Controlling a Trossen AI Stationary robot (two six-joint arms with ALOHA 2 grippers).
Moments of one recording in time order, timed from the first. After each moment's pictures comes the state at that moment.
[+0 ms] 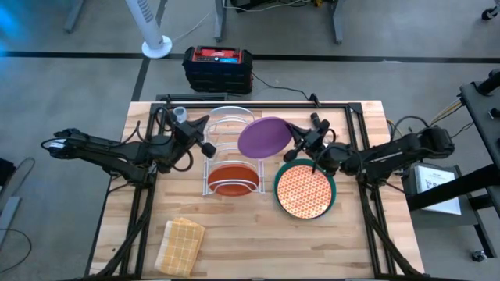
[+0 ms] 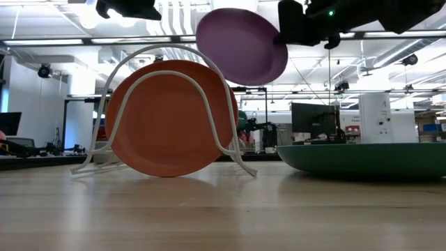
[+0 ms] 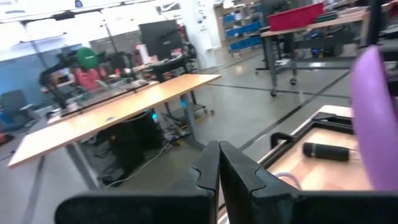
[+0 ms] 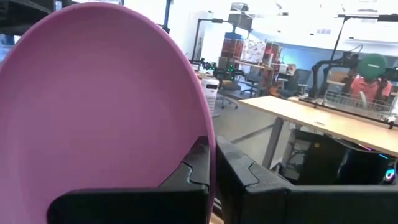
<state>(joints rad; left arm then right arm) -0.14 0.99 0.76 0.22 -1.09 0.20 0.09 1.28 0.56 0.83 0.92 -0.26</state>
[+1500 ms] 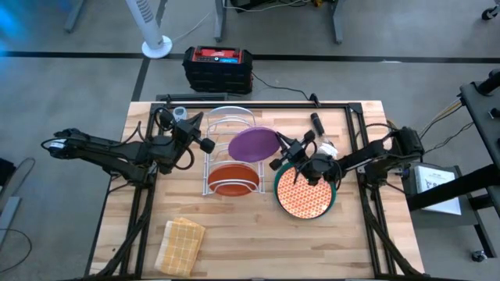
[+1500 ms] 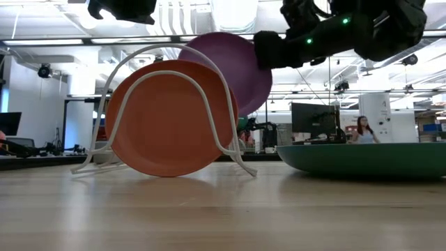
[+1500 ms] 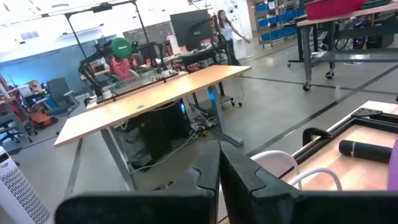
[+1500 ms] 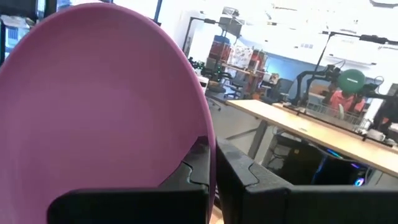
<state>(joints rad) -0.14 1.00 0.76 0.20 -1.21 0.17 0.13 1.64 0.61 1.19 1.00 -0.41</state>
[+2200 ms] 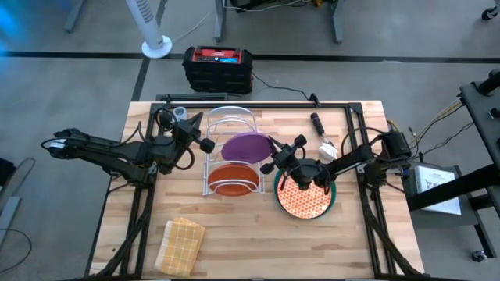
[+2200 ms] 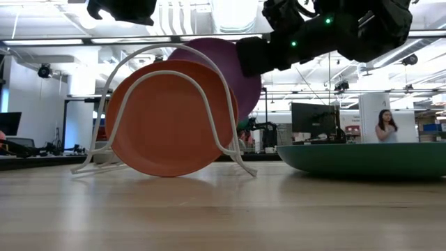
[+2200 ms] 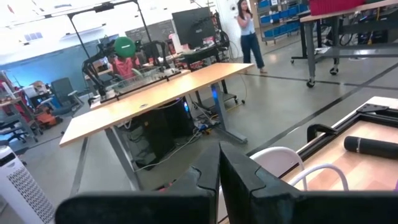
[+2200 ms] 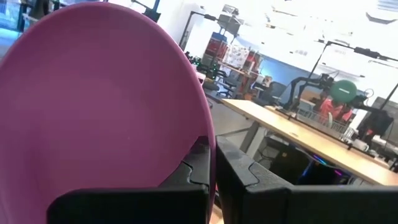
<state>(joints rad) -0.14 1.00 0.76 0.18 -1.22 0.17 0.16 1.77 0.72 1.18 1.06 -0.48</state>
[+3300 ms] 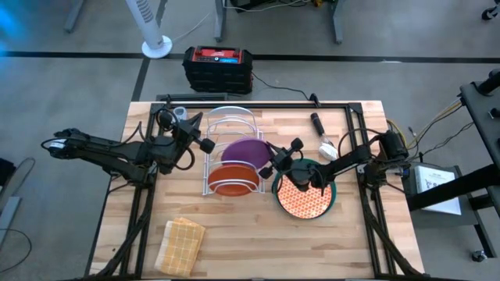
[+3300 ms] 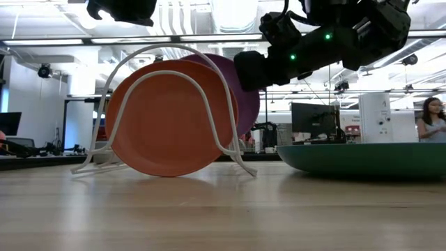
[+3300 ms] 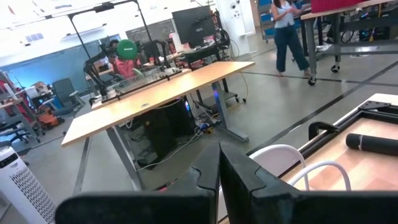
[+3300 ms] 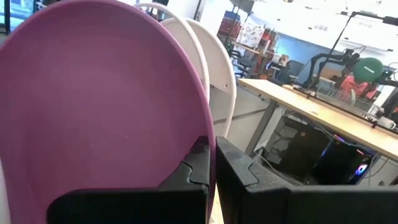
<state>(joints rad) -0.14 1.00 0.76 0.17 -1.22 0.17 0.16 1.80 0.73 1.00 1.04 -0.26</state>
